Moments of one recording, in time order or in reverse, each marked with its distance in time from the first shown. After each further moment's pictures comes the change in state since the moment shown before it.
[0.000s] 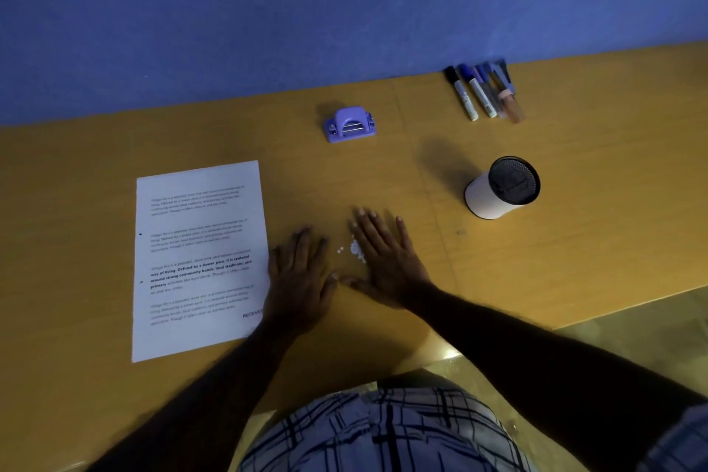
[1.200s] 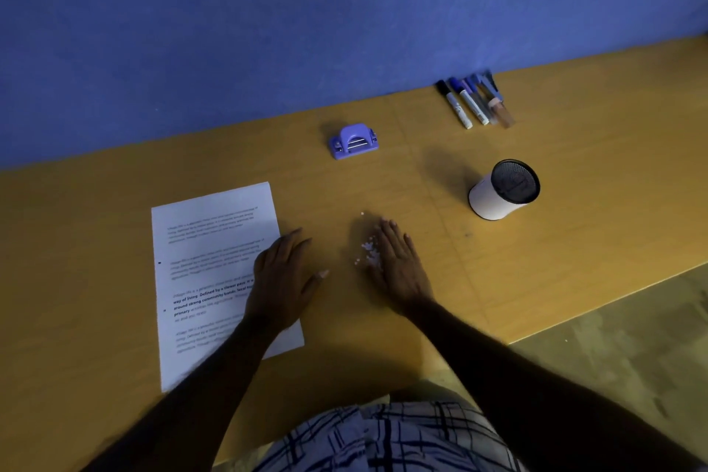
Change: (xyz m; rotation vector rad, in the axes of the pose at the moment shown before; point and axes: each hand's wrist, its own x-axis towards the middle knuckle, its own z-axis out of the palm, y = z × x) left_hand 0.011 -0.060 -0.039 -0.167 0.077 0.041; right_hand 0.005 -0.030 -0.005 0.378 0.139 0.288
